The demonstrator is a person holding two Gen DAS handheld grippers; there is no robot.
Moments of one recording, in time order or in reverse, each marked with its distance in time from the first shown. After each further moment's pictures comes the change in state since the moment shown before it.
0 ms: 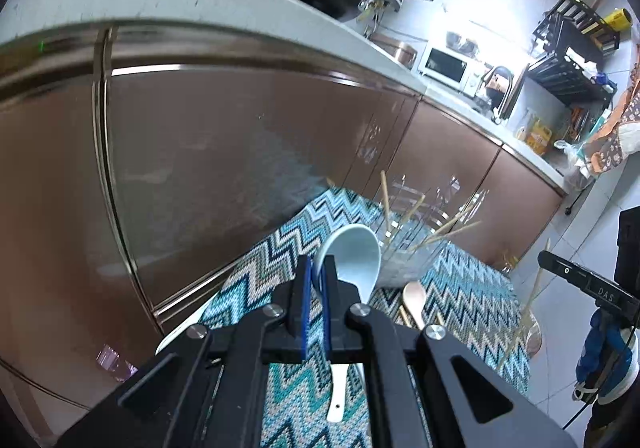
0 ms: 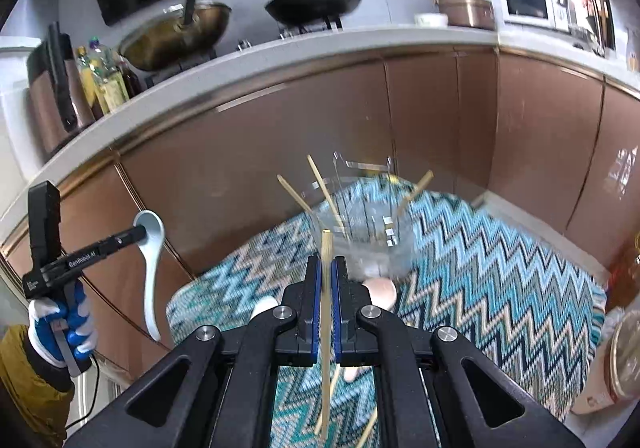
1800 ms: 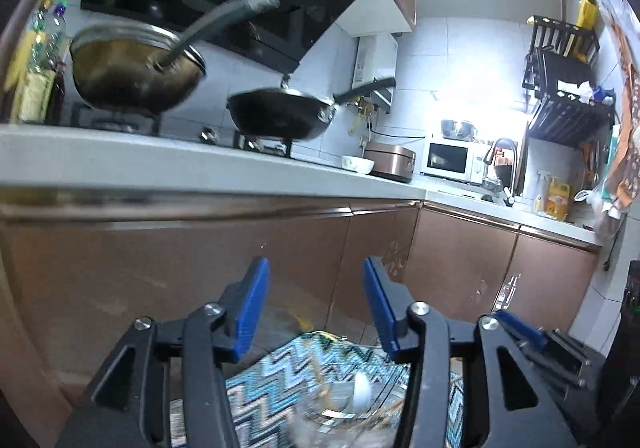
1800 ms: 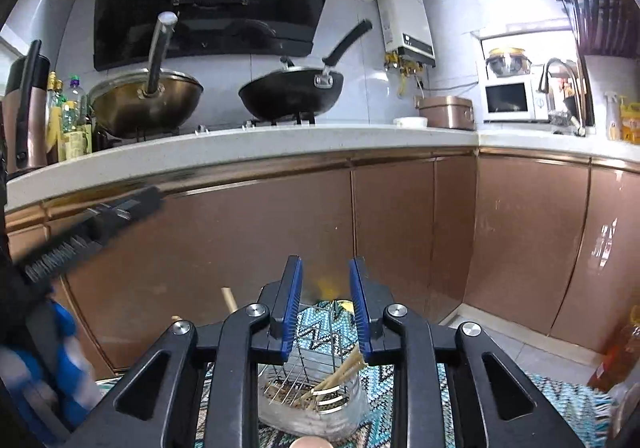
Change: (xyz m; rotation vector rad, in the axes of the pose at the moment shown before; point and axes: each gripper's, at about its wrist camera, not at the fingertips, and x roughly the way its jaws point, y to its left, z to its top) left arm 0.064 -0.138 0.053 0.103 -0.468 0.130; right arm 0.066 -0.049 0.039 -0.084 -0.417 -0.112
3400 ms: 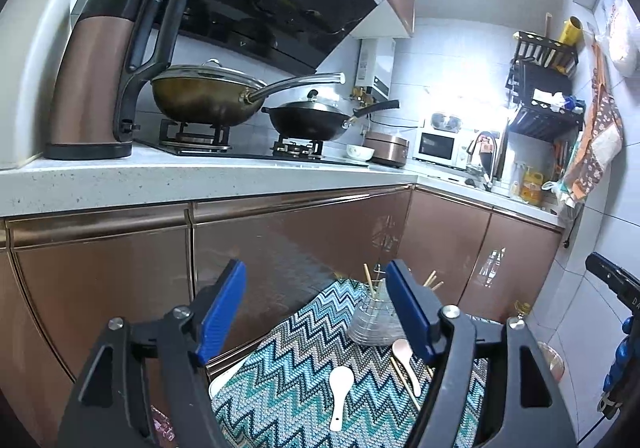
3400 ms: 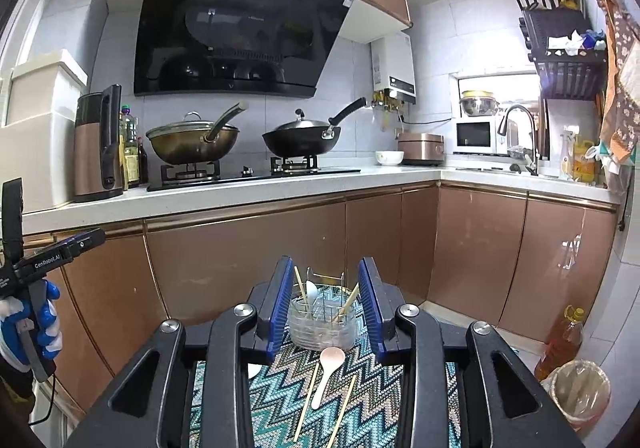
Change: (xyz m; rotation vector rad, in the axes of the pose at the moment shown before) left arm -0.234 0.115 0.035 0.005 0.091 -0.038; right arm -0.271 0.069 0.031 -0.033 -0.033 -0.071
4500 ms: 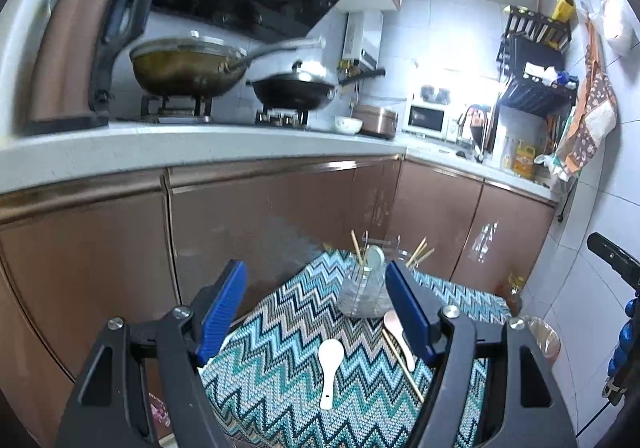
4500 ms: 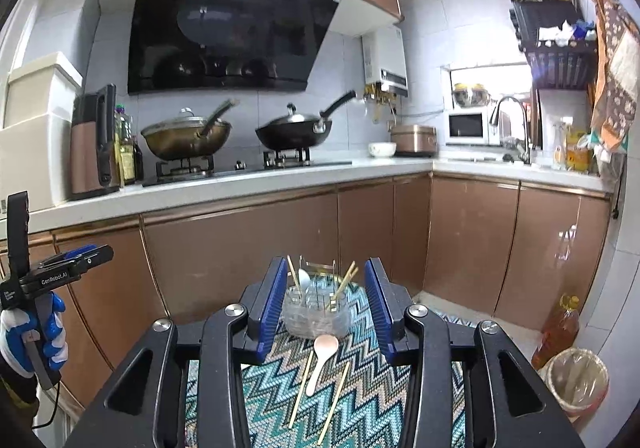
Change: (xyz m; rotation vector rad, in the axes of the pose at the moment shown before) left arm 0.030 -0.009 -0.027 0.026 0.113 -0.039; right arm -0.004 -0.018 -0.010 0.027 0.040 -0.016
